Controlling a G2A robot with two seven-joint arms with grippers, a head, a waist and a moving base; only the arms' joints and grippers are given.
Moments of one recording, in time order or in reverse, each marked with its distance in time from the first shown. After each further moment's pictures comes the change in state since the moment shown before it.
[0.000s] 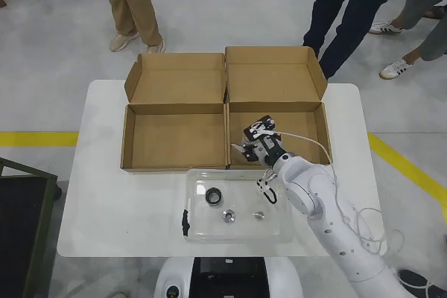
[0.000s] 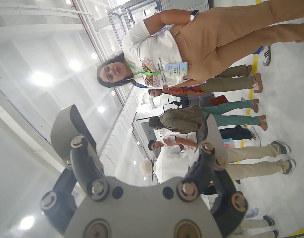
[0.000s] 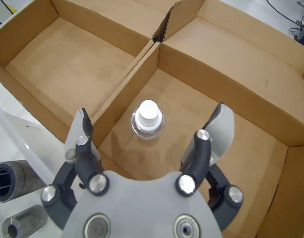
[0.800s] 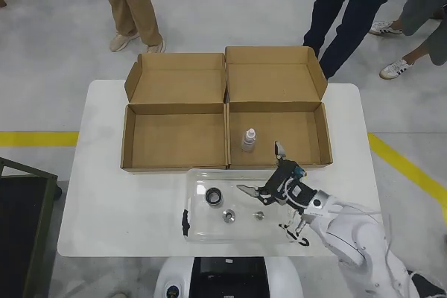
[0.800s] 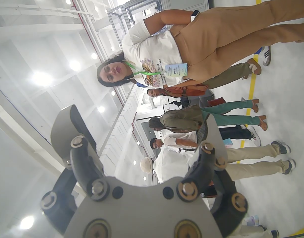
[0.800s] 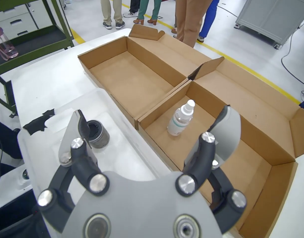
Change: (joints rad) left arm 0.000 0.000 0.000 0.000 0.000 0.000 0.000; right arm -0.416 0.077 0.256 -0.430 -0.047 -0.417 -0.144
